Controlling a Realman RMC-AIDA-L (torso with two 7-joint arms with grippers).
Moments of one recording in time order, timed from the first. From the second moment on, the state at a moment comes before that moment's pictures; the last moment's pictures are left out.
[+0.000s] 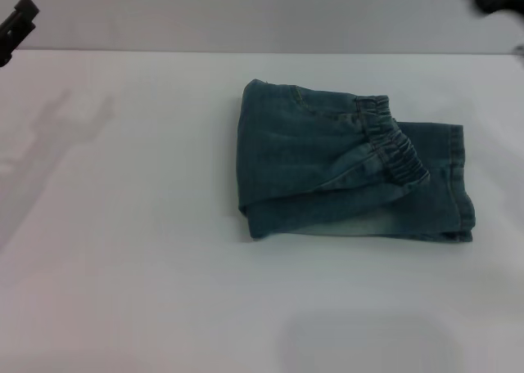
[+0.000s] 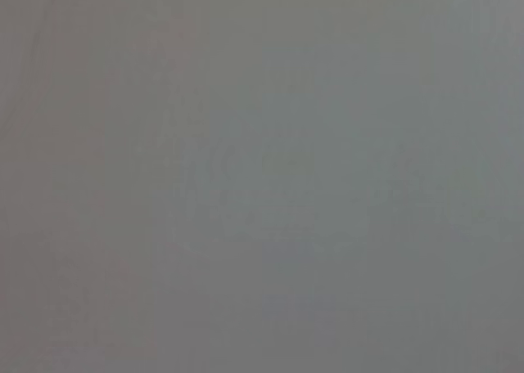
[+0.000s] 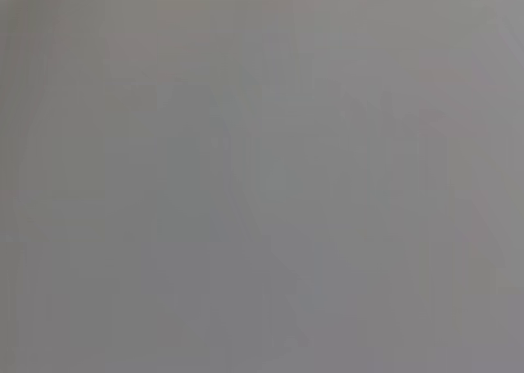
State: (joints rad) left arm -0.40 -2.06 0.76 0.50 1.06 1.12 -1.13; right arm 0.32 2.08 -1.31 -0.82 -0.62 -1.12 0.59
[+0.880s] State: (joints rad) left arm -0.45 -2.07 0.70 0.04 0.63 1.38 -0.34; right arm 0.57 2.07 -1.18 -0.26 0.12 -1.13 0.03
